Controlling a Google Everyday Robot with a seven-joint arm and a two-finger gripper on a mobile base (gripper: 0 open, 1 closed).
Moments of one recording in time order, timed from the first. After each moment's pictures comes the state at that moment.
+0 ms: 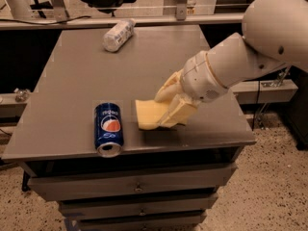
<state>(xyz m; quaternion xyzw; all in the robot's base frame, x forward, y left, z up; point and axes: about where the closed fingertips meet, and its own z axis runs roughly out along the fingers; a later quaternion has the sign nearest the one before) 0.484 -0.032 0.882 -0.71 0.60 0.17 0.33</state>
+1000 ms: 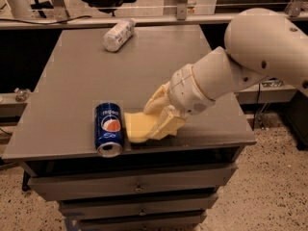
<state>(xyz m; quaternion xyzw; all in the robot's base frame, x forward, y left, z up) 0.462 -0.005 0.863 -0.73 0.58 0.18 0.32</state>
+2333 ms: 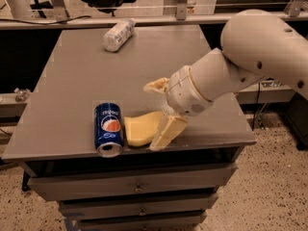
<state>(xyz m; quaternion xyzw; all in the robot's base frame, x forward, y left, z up) 0.459 -0.001 0.859 -0.72 0.59 0.19 0.31</state>
